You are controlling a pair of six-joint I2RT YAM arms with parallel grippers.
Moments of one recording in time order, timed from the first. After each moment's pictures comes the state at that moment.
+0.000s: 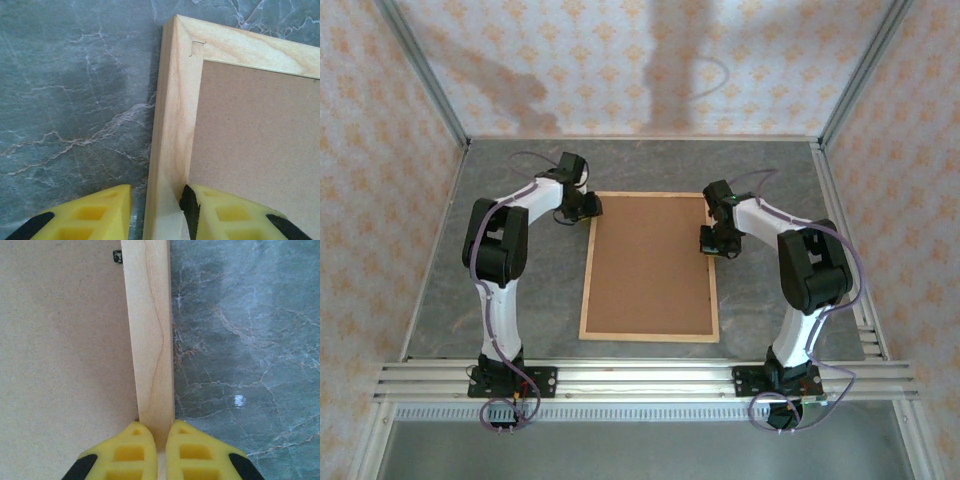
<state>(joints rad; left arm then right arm) -0.18 2.10 1.50 -0.57 0.20 -0.42 0.33 1.82 1.19 -0.79 -0.07 0.40</state>
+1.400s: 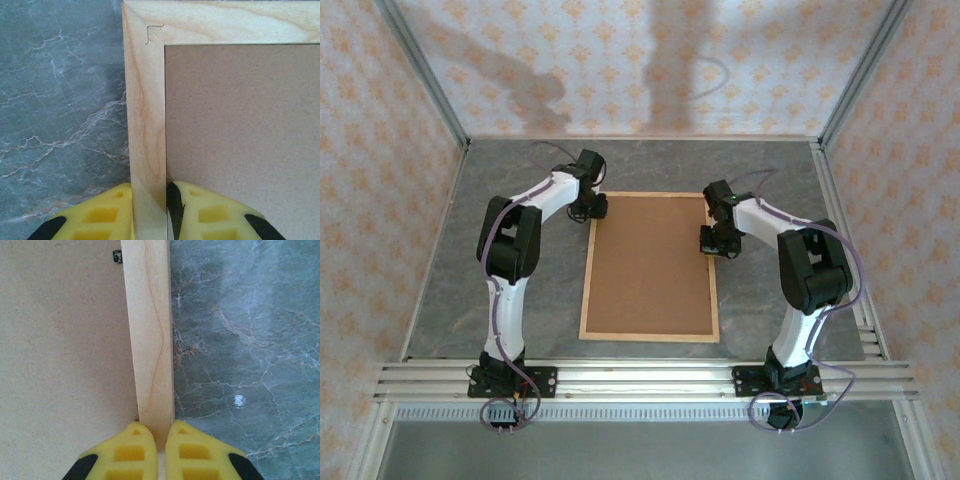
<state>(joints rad) -0.27 2.18 1.65 -0.76 0.04 -0.31 0.33 1.82 1.19 -0.79 -0.07 0.40</state>
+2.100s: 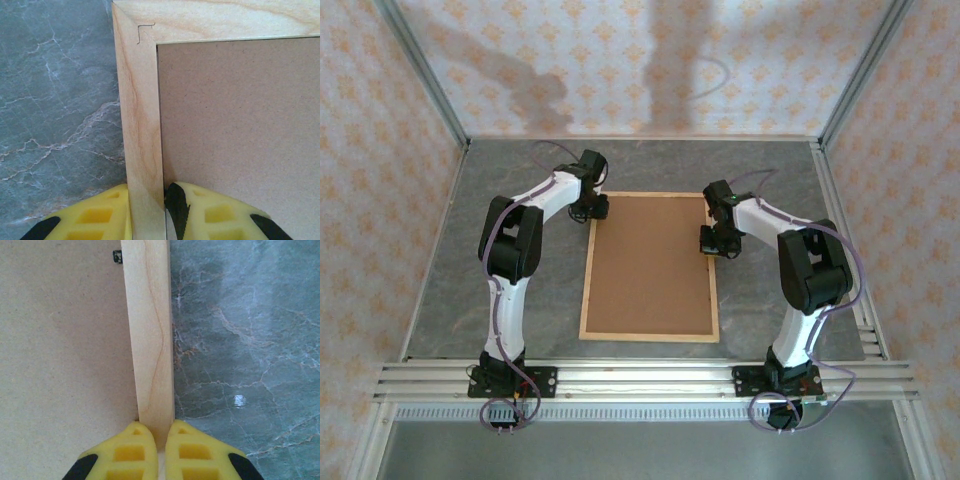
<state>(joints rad) -0.27 2.18 1.66 -0.77 0.03 -0.28 0.33 1.82 1.19 -0.79 -0.07 0.40</state>
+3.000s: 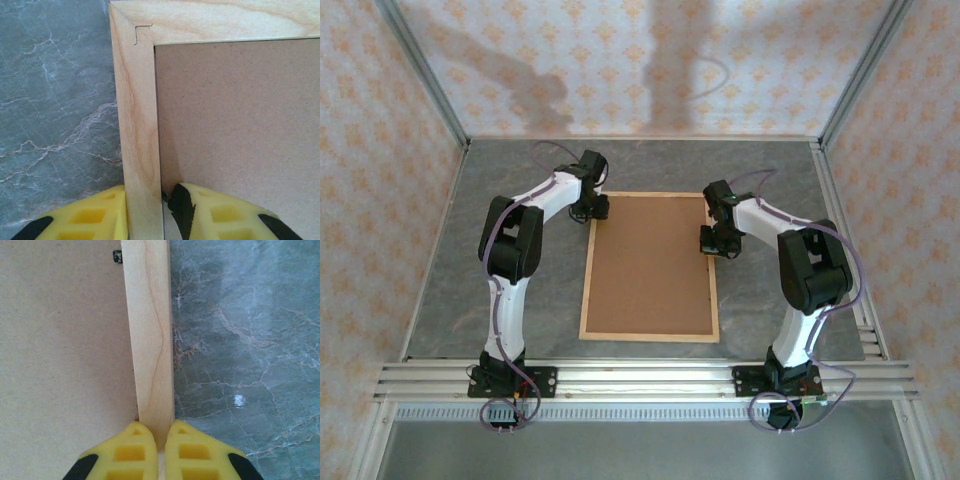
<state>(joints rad) -0.28 2.18 1.65 -0.75 0.02 -0.29 0.33 1.82 1.19 -0.79 -0.07 0.40</state>
